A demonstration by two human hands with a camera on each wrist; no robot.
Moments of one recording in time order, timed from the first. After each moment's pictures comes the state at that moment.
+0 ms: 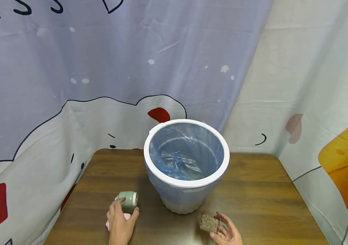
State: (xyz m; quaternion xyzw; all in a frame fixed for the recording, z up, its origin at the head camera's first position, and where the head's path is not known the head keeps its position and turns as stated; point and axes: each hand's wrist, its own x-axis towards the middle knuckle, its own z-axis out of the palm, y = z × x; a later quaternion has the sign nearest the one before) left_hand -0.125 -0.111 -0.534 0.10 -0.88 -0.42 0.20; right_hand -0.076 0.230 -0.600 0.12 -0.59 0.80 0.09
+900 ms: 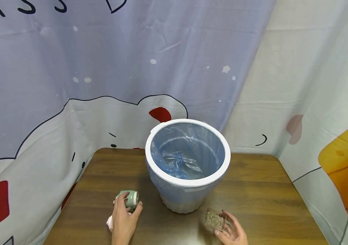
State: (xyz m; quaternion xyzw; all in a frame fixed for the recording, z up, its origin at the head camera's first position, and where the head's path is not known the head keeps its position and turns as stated) left_hand -0.131 -0.102 -0.519 0.09 -0.86 -0.46 0.21; right_hand -0.070 0.231 -0.579 0.04 -0.63 0.76 0.12
